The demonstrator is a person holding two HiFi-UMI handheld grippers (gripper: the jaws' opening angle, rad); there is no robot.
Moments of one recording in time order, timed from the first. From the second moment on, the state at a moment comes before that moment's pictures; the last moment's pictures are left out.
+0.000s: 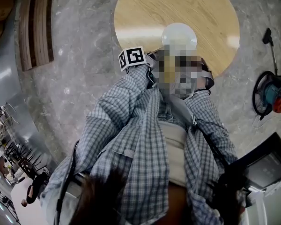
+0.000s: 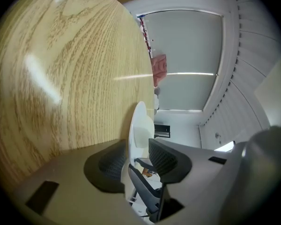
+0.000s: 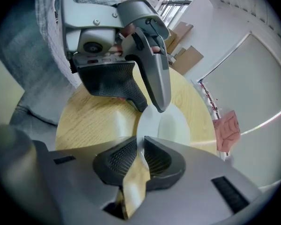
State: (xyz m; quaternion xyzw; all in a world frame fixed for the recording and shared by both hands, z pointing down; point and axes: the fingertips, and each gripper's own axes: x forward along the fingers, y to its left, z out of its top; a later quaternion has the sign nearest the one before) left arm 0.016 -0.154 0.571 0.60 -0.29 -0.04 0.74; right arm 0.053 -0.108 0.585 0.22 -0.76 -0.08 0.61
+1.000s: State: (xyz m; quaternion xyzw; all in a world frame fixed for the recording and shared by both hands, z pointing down) left arm 0.004 -0.151 0.547 0.65 -0.28 -0.04 0.71; right arm 0.054 -0.111 0.574 0.25 -0.80 0.00 0.55
